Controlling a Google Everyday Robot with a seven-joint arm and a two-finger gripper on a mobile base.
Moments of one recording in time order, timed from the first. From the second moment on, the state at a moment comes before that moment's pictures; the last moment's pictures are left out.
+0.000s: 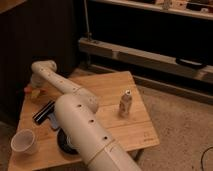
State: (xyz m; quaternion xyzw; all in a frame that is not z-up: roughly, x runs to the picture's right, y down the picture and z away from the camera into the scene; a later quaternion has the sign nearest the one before) arm -0.485 -0.003 0.961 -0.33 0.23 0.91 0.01
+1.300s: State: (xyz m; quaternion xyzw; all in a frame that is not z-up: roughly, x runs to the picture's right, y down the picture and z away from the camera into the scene) arm -0.474 -0.008 0.982 -0.30 0.25 0.92 -0.05
